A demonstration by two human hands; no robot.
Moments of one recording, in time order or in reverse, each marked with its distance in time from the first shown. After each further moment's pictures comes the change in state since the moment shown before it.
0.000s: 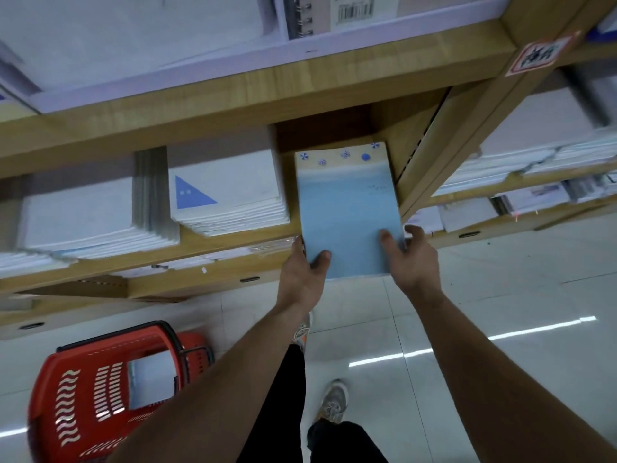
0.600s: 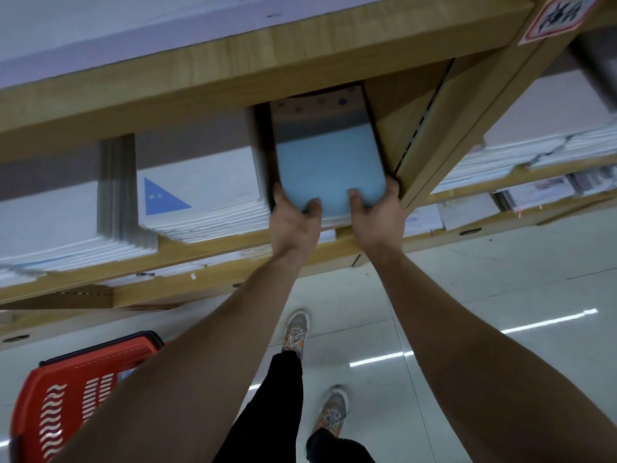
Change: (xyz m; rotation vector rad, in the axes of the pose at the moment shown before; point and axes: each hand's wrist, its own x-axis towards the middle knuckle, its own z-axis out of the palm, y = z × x) left_hand 0.077 0.053 0.016 0.069 0.263 0.077; right_hand 0.053 -0.050 0.047 0.130 0.186 -0.159
